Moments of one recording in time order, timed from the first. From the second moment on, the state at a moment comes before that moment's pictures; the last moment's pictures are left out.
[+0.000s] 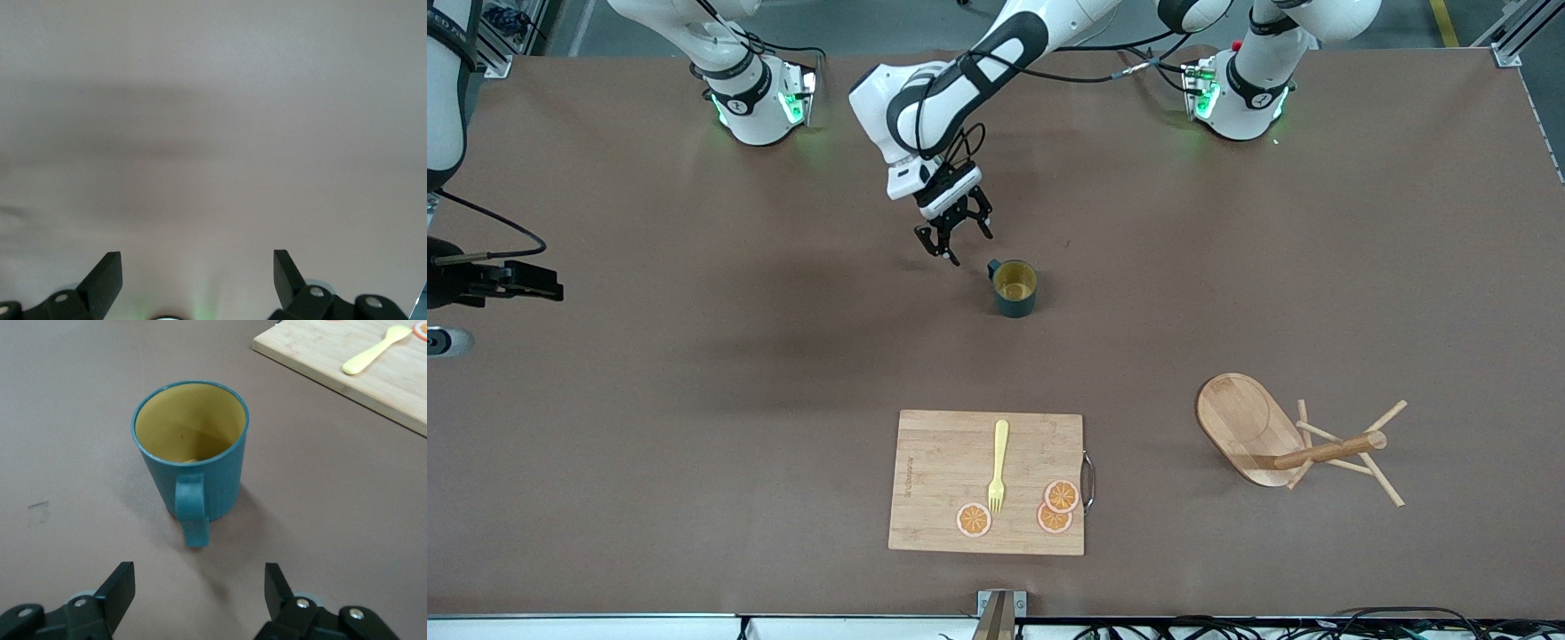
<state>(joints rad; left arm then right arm) -1.15 0.91 -0.15 -1.29 0.77 1.76 -2.32 0.00 0.29 -0.09 -1.30 -0.04 1.39 -0.18</state>
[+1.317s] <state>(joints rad) -1.16 0.97 -0.11 -1.29 0.87 1.70 -2.43 -0.04 0.02 -0.07 -1.52 0.03 1.42 -0.18</state>
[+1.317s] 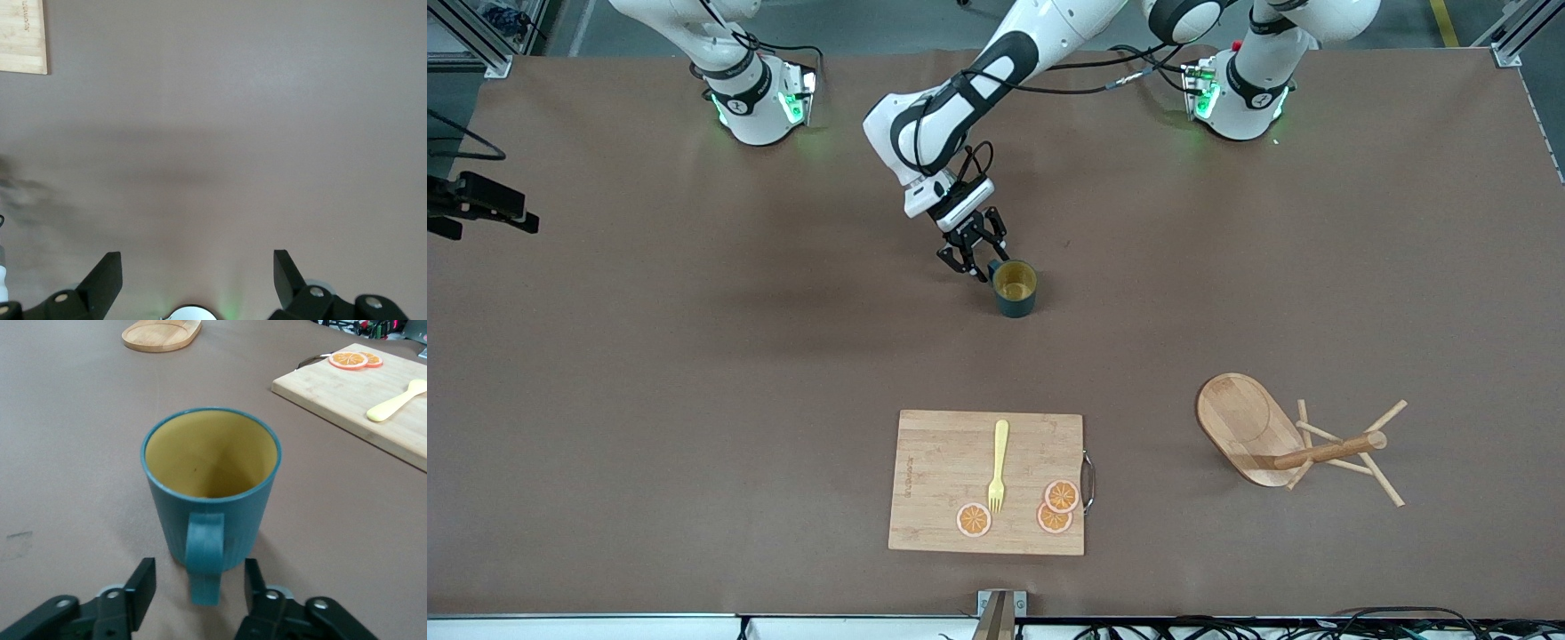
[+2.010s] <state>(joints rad) -1.15 0.96 -0.10 -1.28 0.89 1.70 -2.39 -0.01 -0.05 -0.09 -1.57 0.02 1.43 -0.18</state>
